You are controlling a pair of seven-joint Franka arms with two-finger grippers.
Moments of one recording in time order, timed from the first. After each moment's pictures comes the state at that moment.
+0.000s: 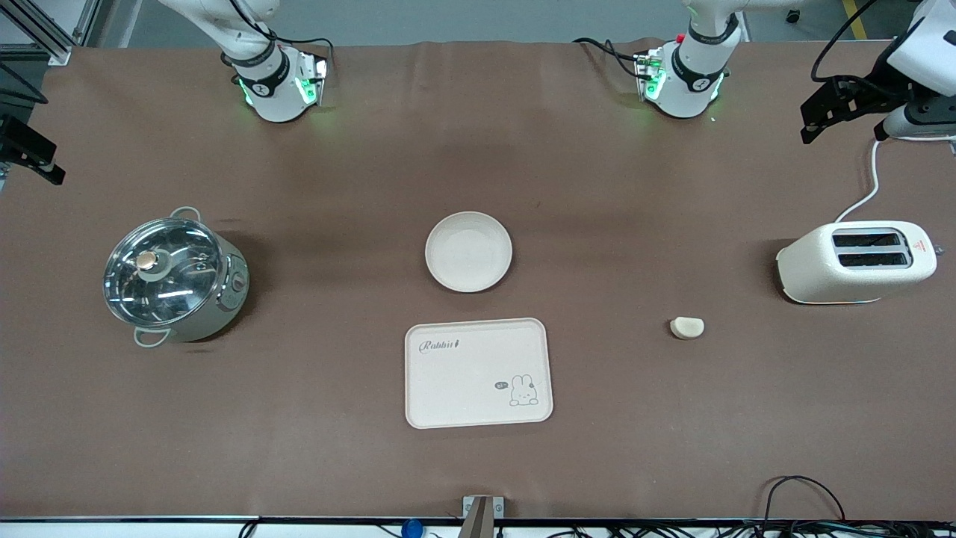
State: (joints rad) left arm -0.01 -0.18 -0.11 -1.65 0.03 1.46 -0.11; right arm -0.21 -0.05 0.12 -1.49 -0.01 1.51 -0.12
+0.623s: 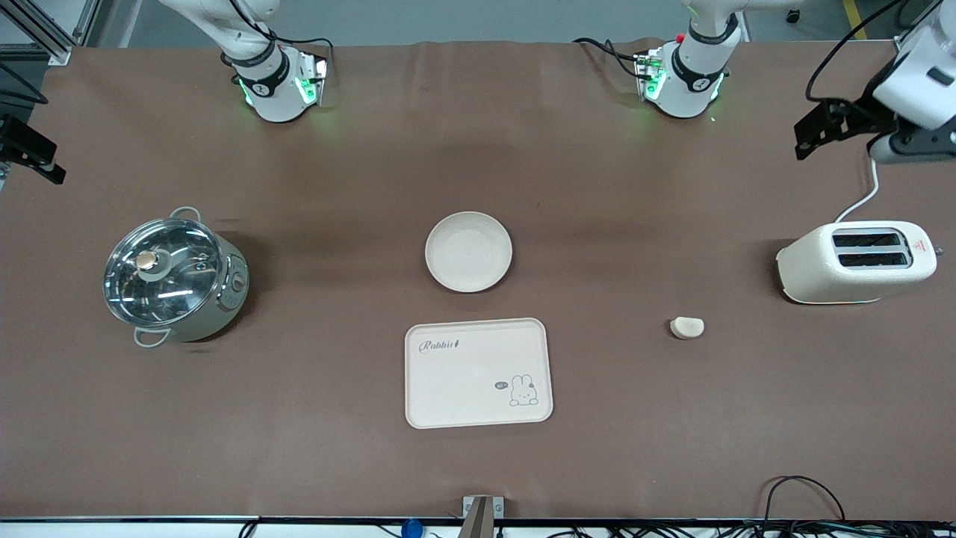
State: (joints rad) left arm -0.01 -0.09 -0.11 -1.65 0.04 1.50 -0.12; right arm -0.21 -0.04 0.13 -1.50 0.01 1.51 -0.12
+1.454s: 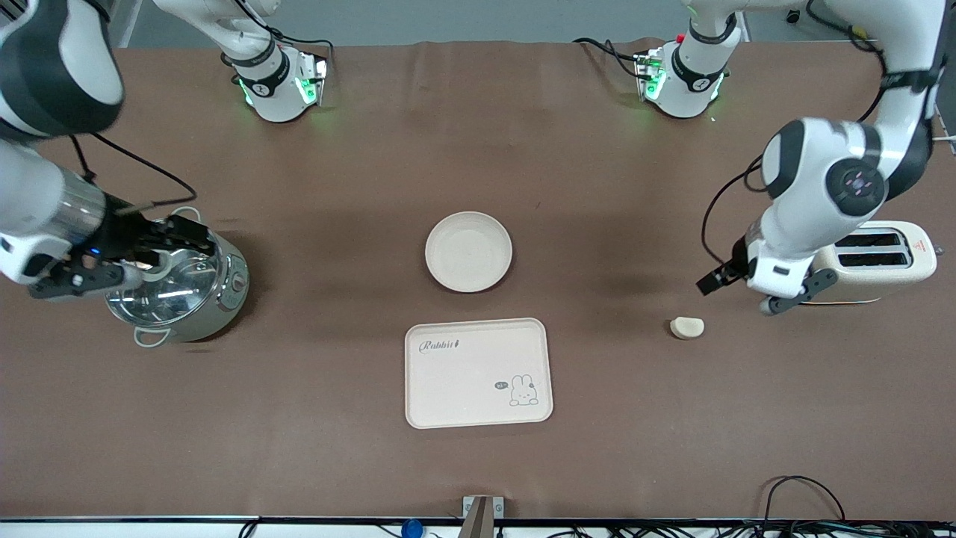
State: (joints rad) left arm -0.02 0.25 -0.14 -2.03 0.04 2.32 -0.70; right arm -0.03 0.22 0.14 -1.55 0.14 1.67 -0.04
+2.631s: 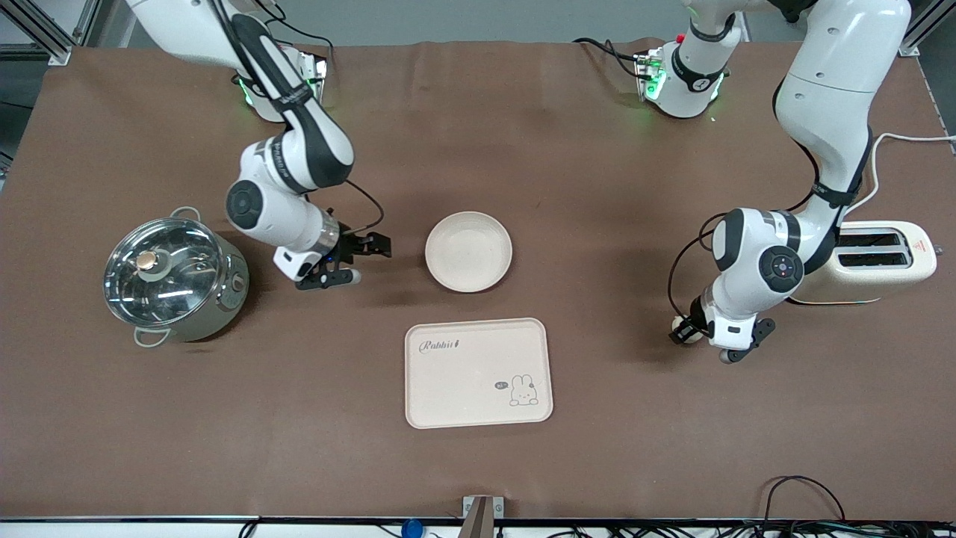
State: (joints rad) left arm -0.01 0.60 -0.14 -1.93 0.04 2.59 -0.79; right arm 0.33 0.32 0.15 -2.16 0.45 2.46 0.07
